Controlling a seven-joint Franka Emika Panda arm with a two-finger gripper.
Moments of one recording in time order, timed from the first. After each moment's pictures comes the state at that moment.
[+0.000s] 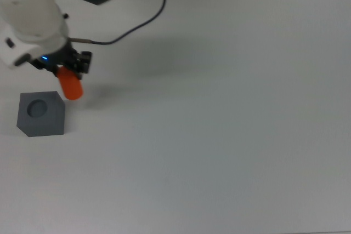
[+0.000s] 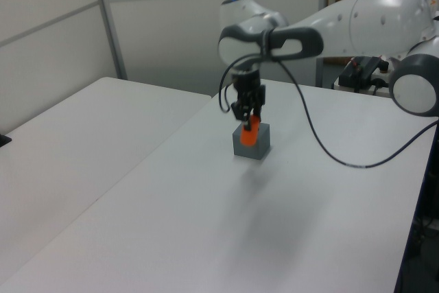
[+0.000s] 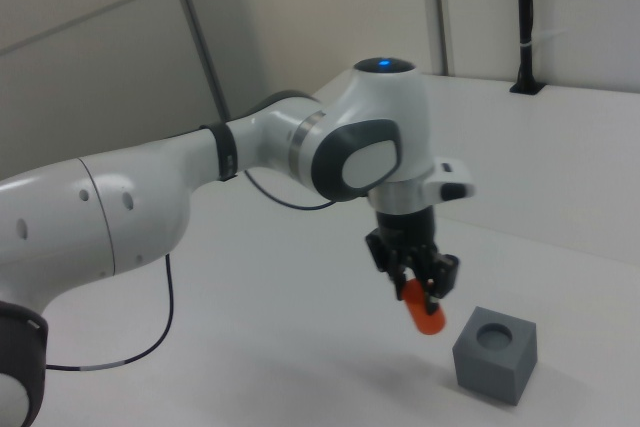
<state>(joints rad) -0.03 0.45 -0.27 -1.37 0.08 1.75 -0.19</state>
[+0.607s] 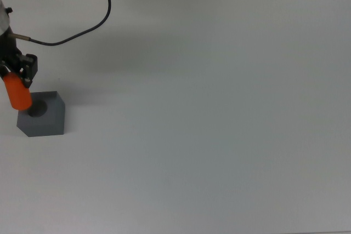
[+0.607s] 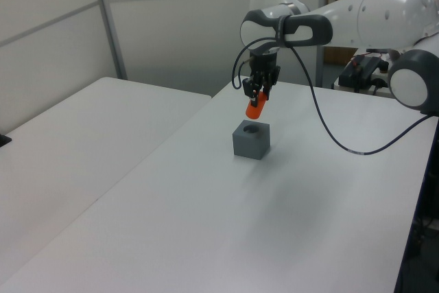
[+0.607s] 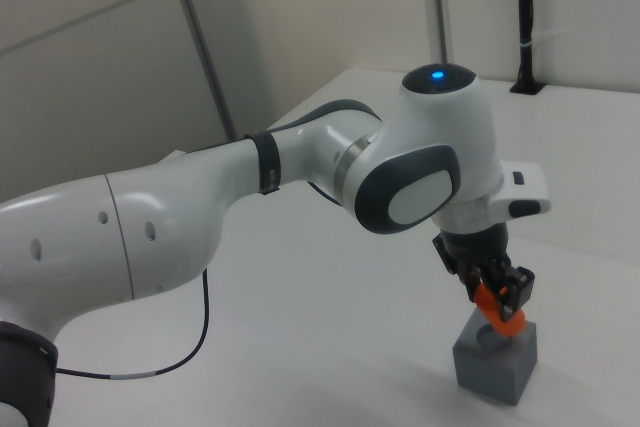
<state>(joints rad) -0.12 0.48 -0.32 -1.36 0.15 1.95 -0.19</state>
